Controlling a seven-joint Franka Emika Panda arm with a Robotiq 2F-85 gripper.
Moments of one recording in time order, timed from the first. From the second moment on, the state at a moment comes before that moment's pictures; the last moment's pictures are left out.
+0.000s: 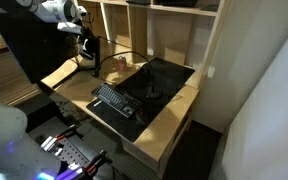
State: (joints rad) arm 0.44 0.46 0.25 -1.65 -0.11 2.57 0.20
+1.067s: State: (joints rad) arm 0.47 0.45 0.19 -1.57 -0.09 2.46 0.27
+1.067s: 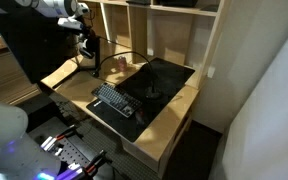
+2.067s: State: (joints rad) arm 0.16 -0.05 0.15 -1.82 0.49 2.46 0.11
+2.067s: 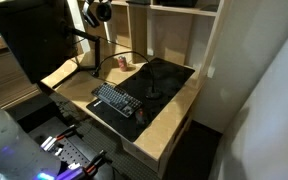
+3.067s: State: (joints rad) arm 0.03 -0.25 -0.09 -2.12 0.55 2.59 0.30
